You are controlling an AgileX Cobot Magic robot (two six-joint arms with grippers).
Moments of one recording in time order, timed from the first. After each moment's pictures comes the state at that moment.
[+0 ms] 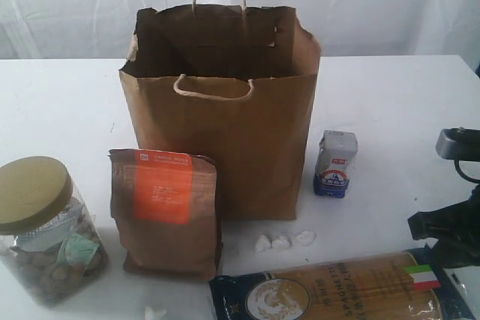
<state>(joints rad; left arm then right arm) -0.14 1.42 -1.33 -1.52 0.06 1.79 0.00 1.24 -0.60 0.35 0.80 -0.26</state>
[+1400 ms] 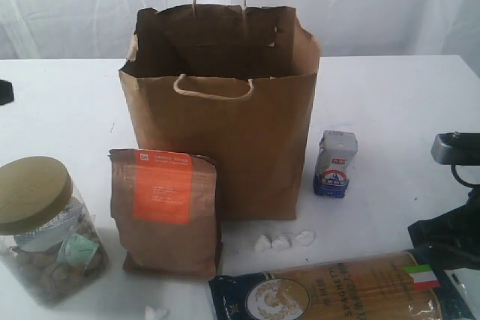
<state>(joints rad) -0.05 0.92 -0.69 -0.83 0.51 0.60 0.00 1.24 -0.59 0.36 0.77 -0.35</state>
